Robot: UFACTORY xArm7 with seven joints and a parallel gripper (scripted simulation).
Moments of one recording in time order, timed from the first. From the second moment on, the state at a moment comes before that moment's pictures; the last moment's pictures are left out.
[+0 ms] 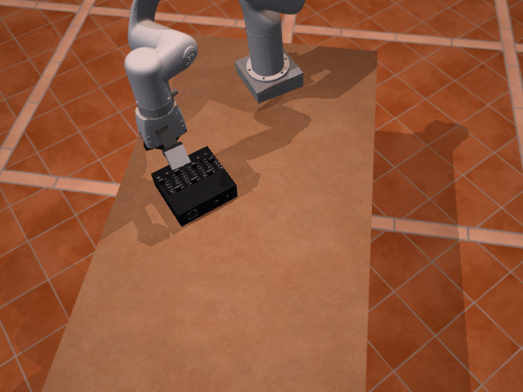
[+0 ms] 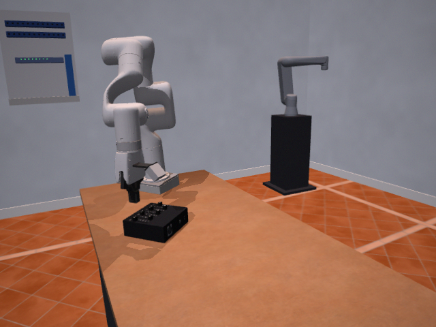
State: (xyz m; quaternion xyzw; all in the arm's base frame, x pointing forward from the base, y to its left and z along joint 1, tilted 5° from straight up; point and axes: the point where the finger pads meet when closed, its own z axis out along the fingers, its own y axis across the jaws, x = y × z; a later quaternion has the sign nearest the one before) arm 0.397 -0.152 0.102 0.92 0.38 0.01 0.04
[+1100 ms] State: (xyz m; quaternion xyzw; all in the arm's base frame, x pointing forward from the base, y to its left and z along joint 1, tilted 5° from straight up) arm 0.397 -0.153 0.094 0.92 0.38 0.01 0.04
